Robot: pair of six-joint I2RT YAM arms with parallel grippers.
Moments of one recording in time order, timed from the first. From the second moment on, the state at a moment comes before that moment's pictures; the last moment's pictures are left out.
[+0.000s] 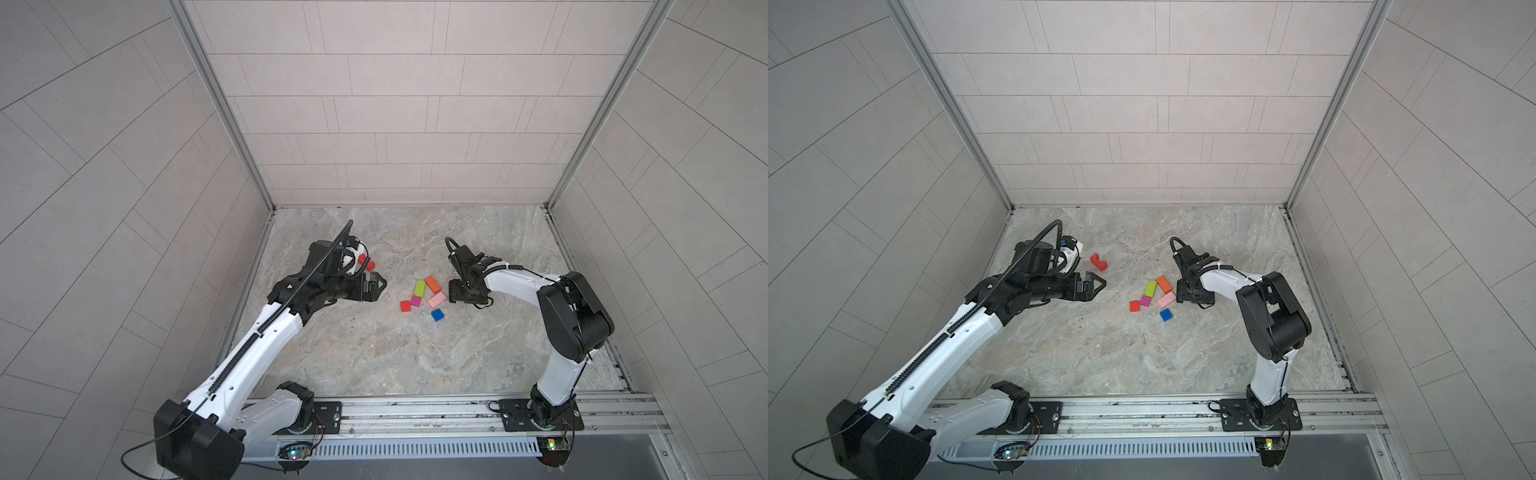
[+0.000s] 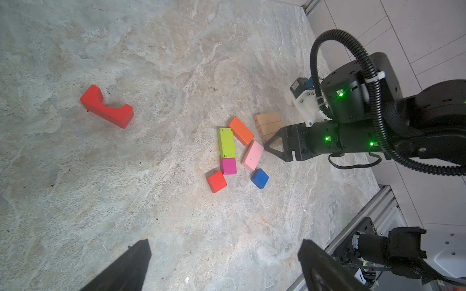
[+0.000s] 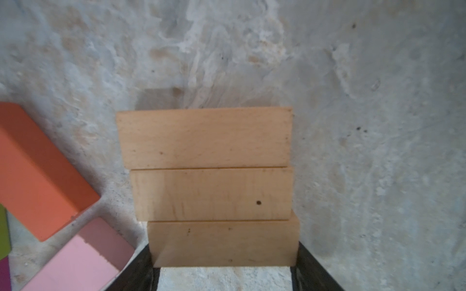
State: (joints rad) left arm -0.39 1.09 1.00 -0.68 0.35 -0.30; right arm 0.43 1.79 1.10 -0.64 0.12 0.55
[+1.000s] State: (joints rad) left arm -0.39 1.09 1.00 -0.68 0.35 -0.30; right arm 0.43 1.79 1.10 -0.64 0.10 0.55
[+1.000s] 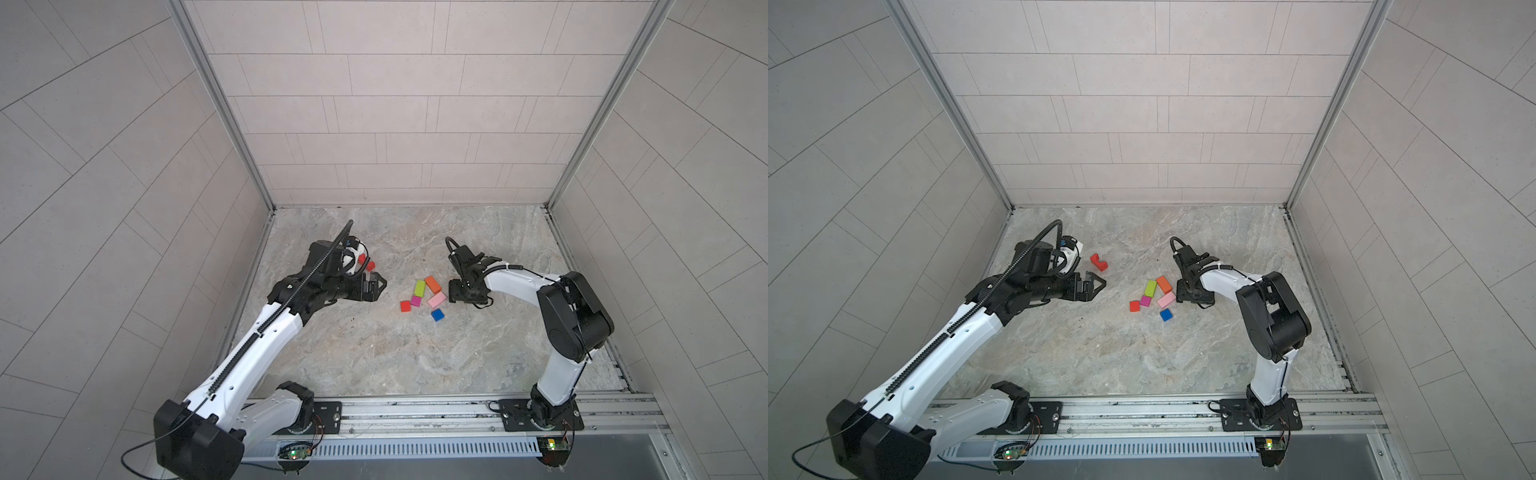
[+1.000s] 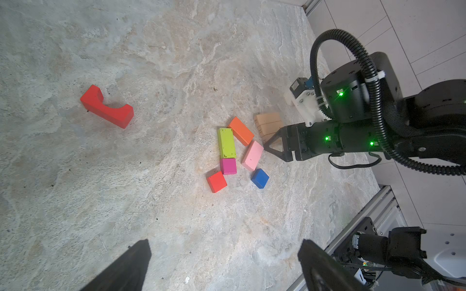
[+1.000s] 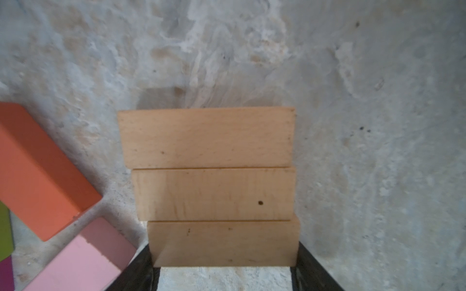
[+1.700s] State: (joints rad) left arm -0.39 1.09 1.00 -0.68 0.35 -0.30; right arm 0.44 1.79 1.10 -0.63 0.11 0.54
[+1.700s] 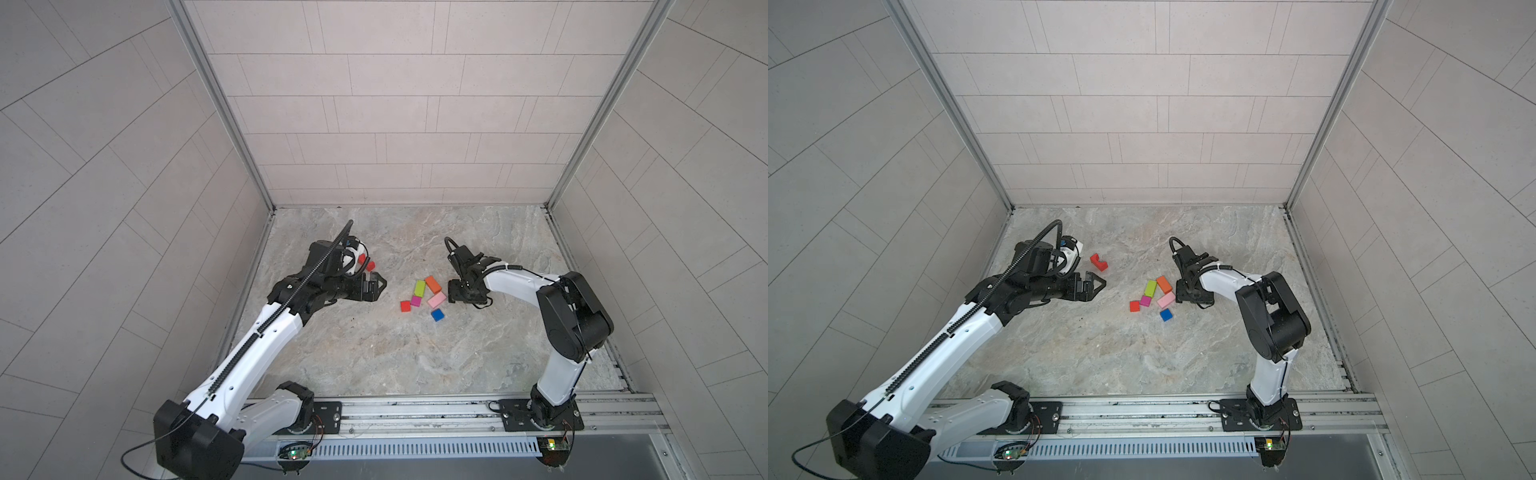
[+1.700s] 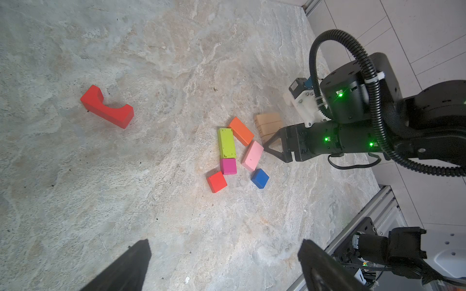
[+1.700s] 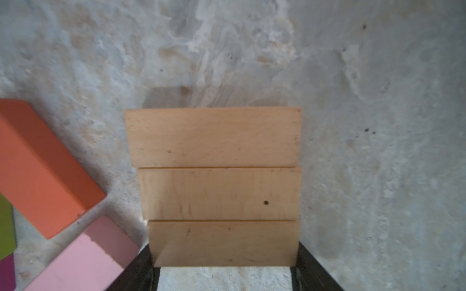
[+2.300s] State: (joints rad) left arm -0.39 1.09 1.00 -0.68 0.35 -0.30; right arm 0.44 1.80 1.11 -0.64 0.12 0.55
